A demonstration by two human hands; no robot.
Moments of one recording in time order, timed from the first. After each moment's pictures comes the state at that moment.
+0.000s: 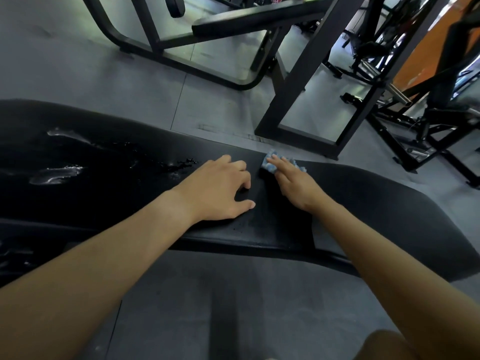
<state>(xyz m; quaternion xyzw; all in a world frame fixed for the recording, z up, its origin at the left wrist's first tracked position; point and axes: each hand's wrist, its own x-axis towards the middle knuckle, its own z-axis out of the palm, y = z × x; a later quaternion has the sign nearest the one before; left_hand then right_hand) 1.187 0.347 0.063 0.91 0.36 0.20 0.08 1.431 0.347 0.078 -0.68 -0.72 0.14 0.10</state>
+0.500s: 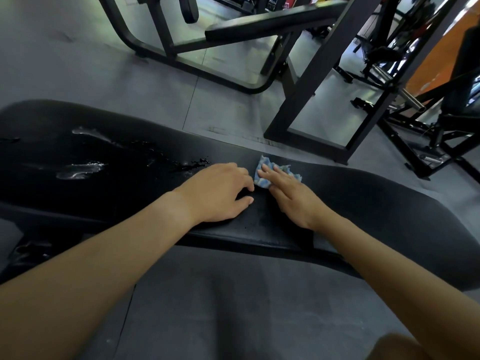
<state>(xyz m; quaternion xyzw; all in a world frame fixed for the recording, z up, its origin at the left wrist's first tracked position) 1.166 0.341 0.061 0.91 0.35 0.21 0.09 1.402 0.321 0.074 -0.59 -0.79 0.16 0.08</state>
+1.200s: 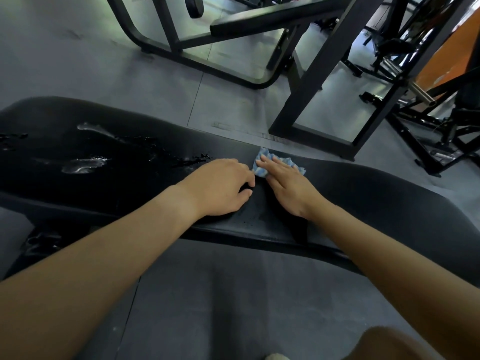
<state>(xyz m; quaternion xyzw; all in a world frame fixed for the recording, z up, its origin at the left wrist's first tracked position) 1.170 0.338 0.067 0.90 0.37 0.19 0.09 1.399 0.341 0.066 -0.60 -0.79 0.13 0.08</state>
